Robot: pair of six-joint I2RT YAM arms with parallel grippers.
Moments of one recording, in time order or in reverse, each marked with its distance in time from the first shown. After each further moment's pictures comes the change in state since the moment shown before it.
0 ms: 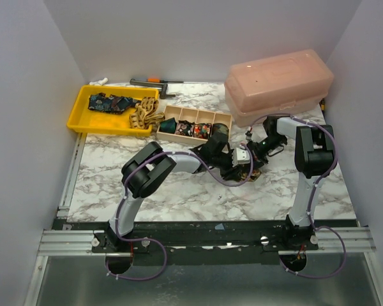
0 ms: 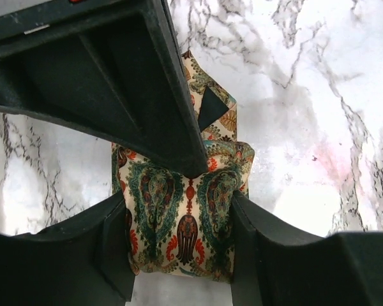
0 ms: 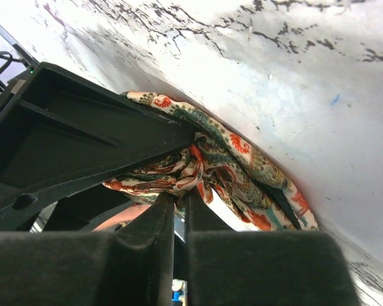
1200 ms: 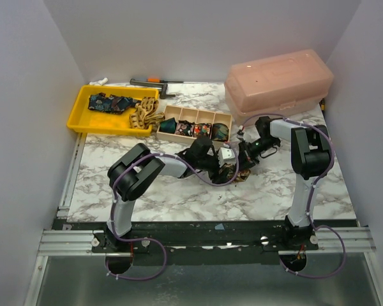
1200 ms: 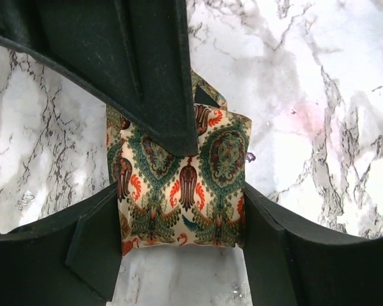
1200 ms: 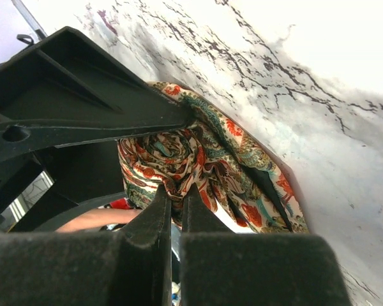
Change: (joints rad) left arm 0.053 -0.143 -0.220 0.089 -0.027 -0.136; right arm 0.064 -0.009 -0.035 0.108 -0.123 -0.017
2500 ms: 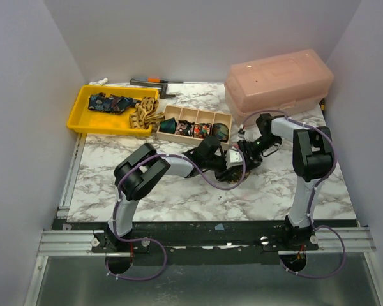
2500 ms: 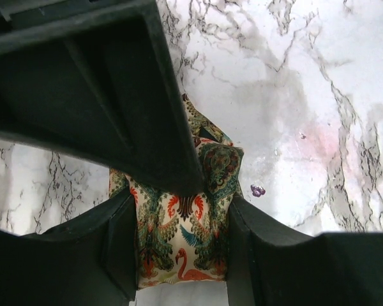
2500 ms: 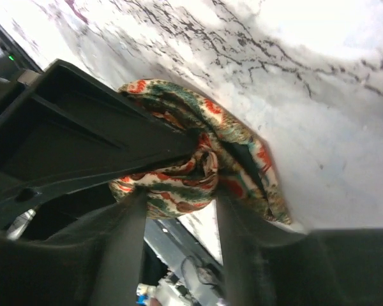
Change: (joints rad) left arm -0.039 0.054 0.061 0.023 -0.023 0.105; right arm 0.000 -0.069 0.019 -0.045 0.116 -0.032
